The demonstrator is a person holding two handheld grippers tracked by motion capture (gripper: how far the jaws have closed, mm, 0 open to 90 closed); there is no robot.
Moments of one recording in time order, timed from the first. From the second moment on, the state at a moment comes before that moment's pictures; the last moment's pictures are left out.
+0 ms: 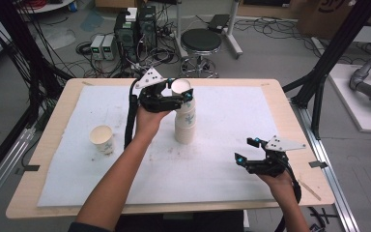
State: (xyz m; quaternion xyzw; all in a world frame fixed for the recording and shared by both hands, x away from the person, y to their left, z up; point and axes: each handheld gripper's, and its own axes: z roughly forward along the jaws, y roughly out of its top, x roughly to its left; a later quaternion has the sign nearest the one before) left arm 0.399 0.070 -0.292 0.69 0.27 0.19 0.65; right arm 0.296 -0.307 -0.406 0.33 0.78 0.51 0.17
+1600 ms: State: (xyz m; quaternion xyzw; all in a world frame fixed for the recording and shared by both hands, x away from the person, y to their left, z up) left arm 0.310 0.147 -0.374 0.71 0.28 0.14 0.63; right arm 0.301 -0.286 -0.407 0.31 0.79 0.50 0.16
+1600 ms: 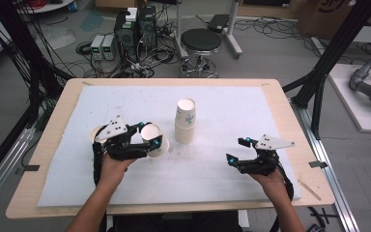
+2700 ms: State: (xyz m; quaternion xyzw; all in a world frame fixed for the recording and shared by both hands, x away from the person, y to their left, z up) left arm 0.299 0.099 -0.383 0.74 0.20 0.06 0.64; right arm 0.289 -0.252 -0.402 0.24 0.80 0.54 0.08
